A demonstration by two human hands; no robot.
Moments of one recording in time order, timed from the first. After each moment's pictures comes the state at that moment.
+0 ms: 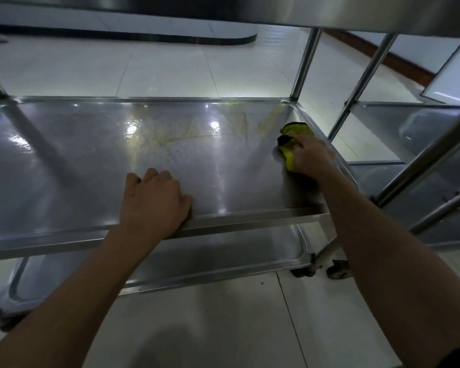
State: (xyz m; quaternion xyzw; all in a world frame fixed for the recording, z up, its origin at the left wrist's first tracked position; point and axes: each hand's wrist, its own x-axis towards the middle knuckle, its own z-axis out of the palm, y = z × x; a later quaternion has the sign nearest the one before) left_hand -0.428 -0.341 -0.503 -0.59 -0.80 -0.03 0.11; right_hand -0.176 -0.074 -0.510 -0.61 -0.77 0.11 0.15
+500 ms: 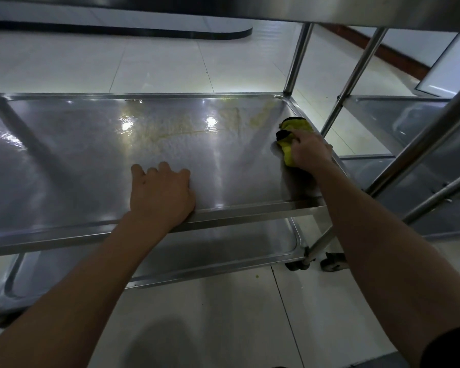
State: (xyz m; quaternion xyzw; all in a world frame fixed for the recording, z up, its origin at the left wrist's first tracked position) left_hand -0.403 -0.323 -0.501 -0.58 -0.80 0.02 0.14; right_hand -0.160 -0.073 -0.510 -0.60 -0.78 0.09 0.16
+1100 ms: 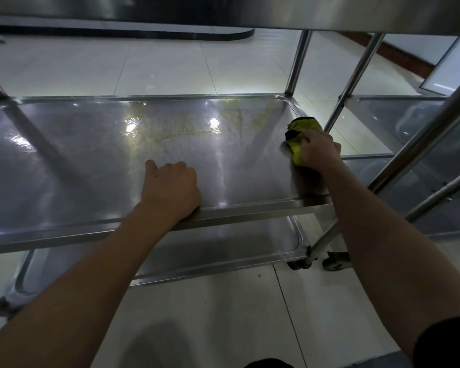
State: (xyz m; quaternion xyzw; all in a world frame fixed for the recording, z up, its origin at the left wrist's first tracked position) left_hand -0.402 -0.310 -0.494 -0.61 -0.79 -0.01 0.09; right_hand -0.141 -0.064 -0.509 -0.61 -0.77 0.10 0.16
